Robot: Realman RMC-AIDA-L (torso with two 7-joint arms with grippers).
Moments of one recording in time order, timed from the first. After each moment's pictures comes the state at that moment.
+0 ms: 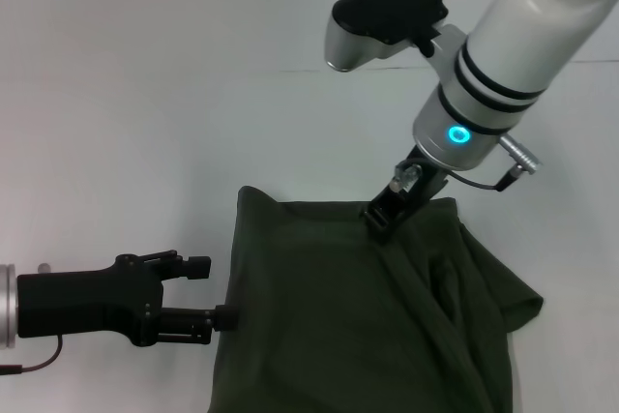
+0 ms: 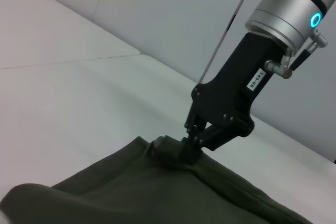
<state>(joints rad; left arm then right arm) -0.47 -2.14 0.54 0.80 2.22 1.75 -1.54 1.06 2.09 -1.41 -0.86 -2.60 -1.47 2.86</state>
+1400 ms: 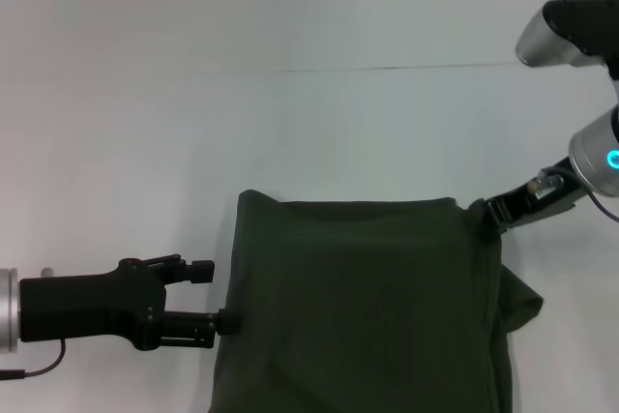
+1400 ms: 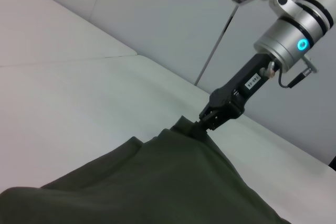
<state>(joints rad) -0.47 -2.14 0.54 0.80 2.22 1.76 -1.55 0.72 2.08 -1.14 -1.10 -2.69 -1.47 2.80</state>
